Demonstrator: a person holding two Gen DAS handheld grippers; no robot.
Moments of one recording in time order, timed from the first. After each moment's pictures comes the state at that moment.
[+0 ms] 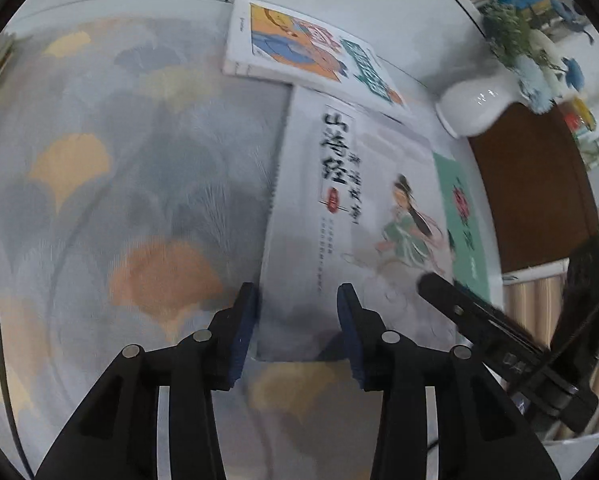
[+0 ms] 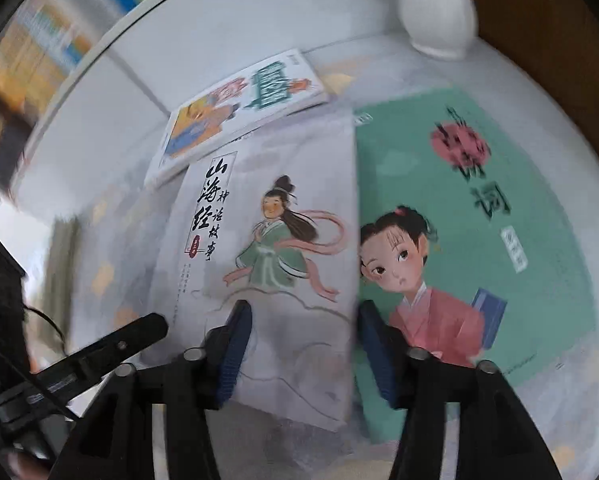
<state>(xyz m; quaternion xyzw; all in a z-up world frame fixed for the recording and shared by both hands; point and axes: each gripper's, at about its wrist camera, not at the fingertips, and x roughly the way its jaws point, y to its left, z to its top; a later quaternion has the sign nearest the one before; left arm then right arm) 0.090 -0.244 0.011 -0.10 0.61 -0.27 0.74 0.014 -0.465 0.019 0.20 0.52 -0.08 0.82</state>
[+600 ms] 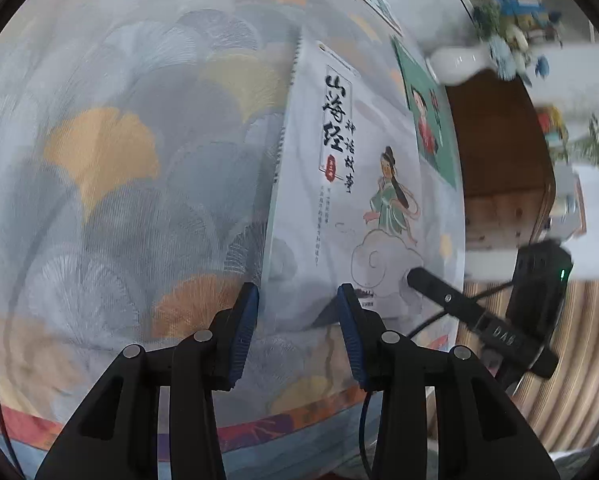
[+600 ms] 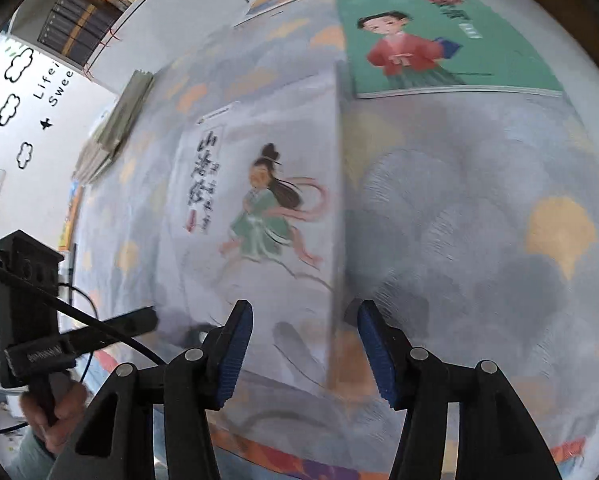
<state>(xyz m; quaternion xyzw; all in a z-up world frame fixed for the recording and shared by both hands) -0.110 -0.156 -0.006 -0.23 0.65 -0.25 0.68 -0.175 -0.436 0.005 0.20 0.59 0.07 0.78</state>
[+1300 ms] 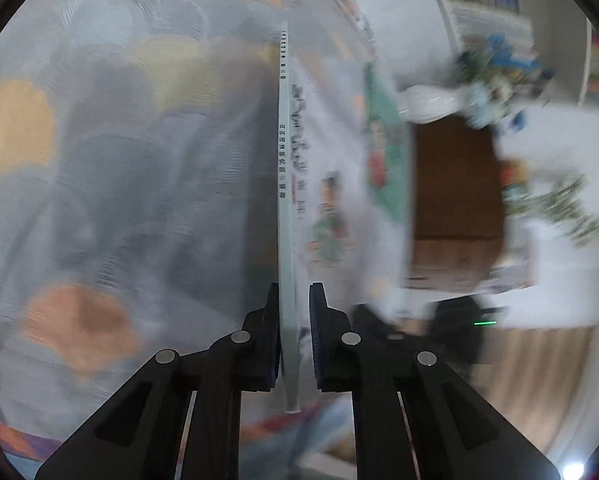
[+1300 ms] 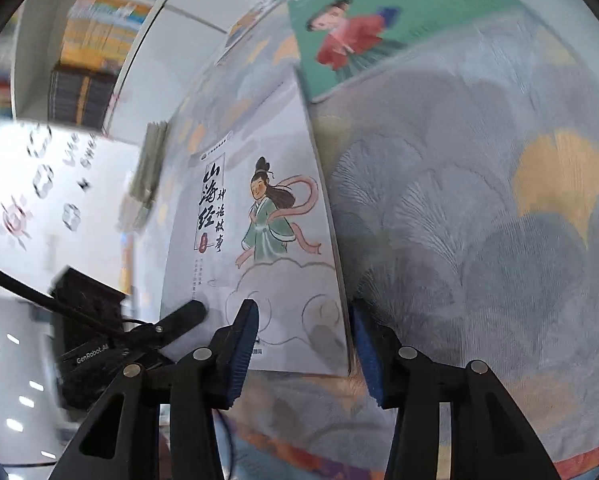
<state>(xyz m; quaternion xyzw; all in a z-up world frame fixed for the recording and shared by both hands) -0.099 -0.173 -0.007 -0.39 0.61 -0.28 0.63 -0.176 -0.479 -0.021 0.39 0.55 0.12 0.73</state>
